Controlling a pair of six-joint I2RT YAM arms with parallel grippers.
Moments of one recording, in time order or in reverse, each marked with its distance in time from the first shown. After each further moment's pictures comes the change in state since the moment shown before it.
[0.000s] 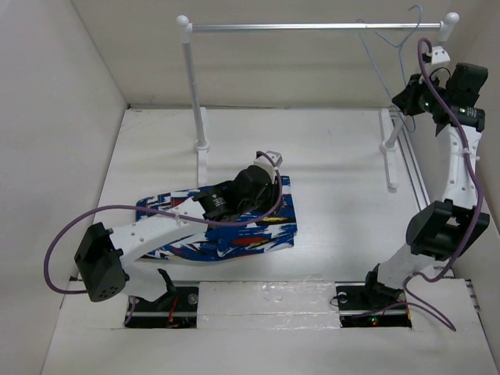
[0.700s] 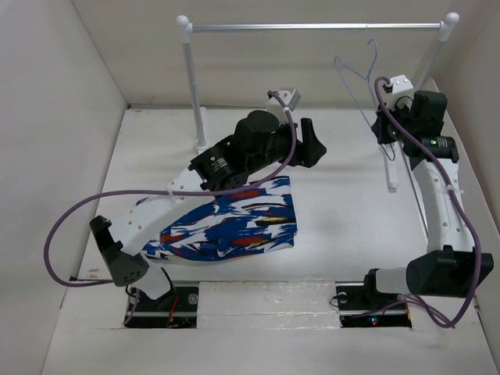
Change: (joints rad) left arm 0.010 0.161 0.626 -0.112 0.077 -0.048; right arm 0.261 -0.332 -0.334 0.010 0.359 -0.016
